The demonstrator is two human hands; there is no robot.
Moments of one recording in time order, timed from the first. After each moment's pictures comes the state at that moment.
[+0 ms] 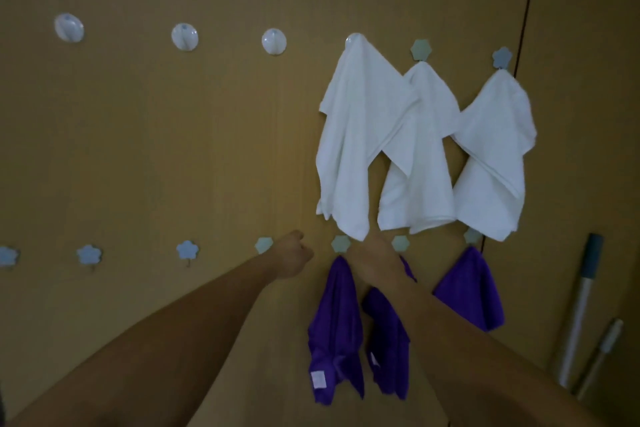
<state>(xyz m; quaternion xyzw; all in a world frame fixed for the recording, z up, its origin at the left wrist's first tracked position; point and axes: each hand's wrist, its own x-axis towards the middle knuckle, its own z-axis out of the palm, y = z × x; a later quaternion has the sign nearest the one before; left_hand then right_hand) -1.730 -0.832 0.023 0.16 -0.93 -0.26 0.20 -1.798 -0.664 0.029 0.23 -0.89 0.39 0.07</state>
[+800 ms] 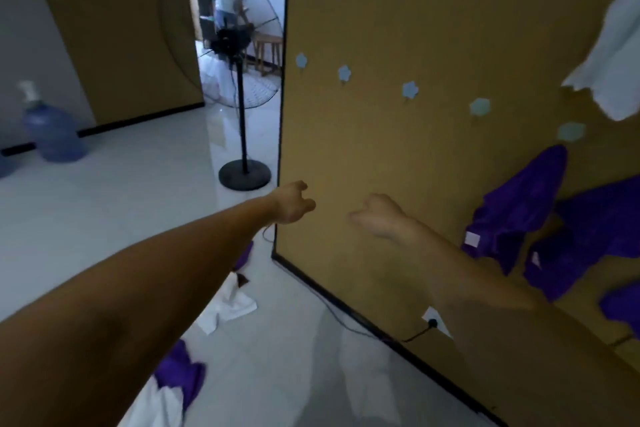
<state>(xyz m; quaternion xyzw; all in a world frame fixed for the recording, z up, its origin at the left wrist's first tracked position) -1.341 -0.802 -0.130 0.50 -0.80 -0.32 0.10 -1.522 -0.719 -0.125 0.54 -0.80 0.16 -0.22</state>
